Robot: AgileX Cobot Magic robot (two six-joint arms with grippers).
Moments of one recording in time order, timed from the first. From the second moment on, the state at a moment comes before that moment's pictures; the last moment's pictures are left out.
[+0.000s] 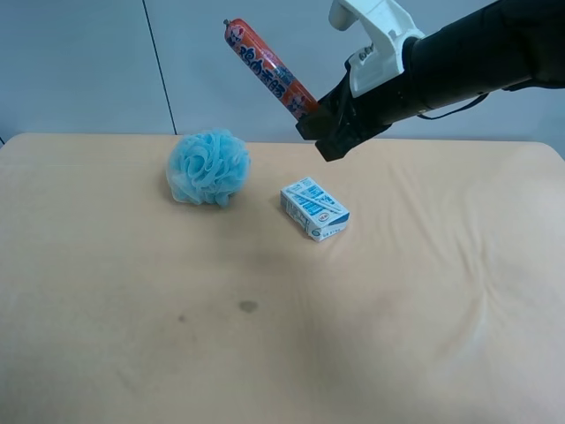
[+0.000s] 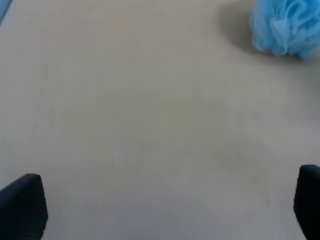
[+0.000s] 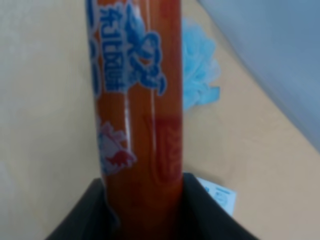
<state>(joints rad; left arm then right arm) -0.08 0.06 -0.51 0.09 1.06 -0.16 0.46 1.49 -1.00 0.92 0.39 -1.33</state>
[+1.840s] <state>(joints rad) -0.10 1.21 -0.82 -1.52 0.70 1.28 0.46 1.49 -1.00 1.04 0.39 -1.43</state>
